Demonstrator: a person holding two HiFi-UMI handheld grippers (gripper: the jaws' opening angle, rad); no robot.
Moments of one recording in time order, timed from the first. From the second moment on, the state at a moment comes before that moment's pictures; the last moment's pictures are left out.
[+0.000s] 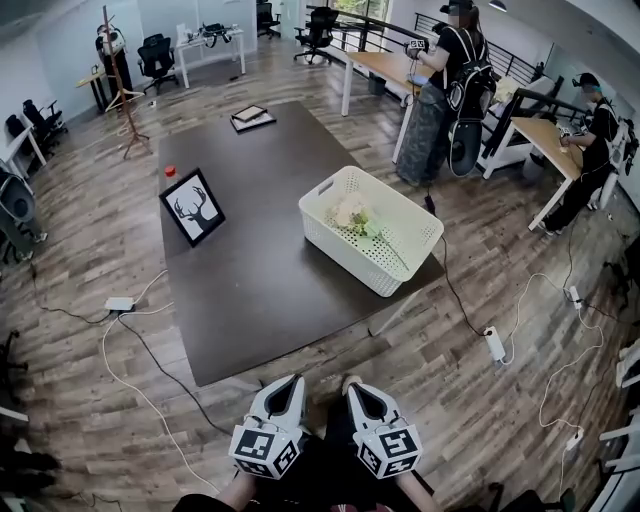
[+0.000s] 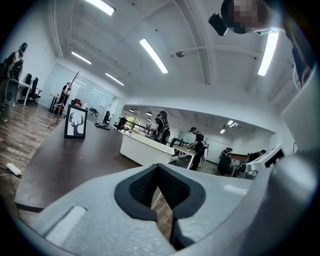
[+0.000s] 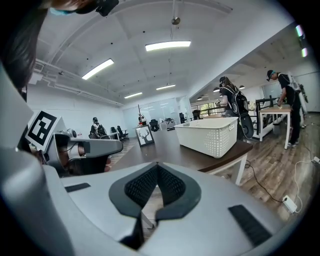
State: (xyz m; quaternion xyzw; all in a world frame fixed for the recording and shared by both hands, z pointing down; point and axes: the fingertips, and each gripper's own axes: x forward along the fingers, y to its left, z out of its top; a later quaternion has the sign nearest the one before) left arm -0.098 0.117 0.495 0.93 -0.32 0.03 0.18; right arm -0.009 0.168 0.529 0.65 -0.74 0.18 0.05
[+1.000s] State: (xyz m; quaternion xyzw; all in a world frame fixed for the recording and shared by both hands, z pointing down) left arm 0.027 0.013 0.499 0.91 -0.38 0.06 0.16; right arm 0.104 0.035 0.517 0.59 -0.79 0.15 0.08
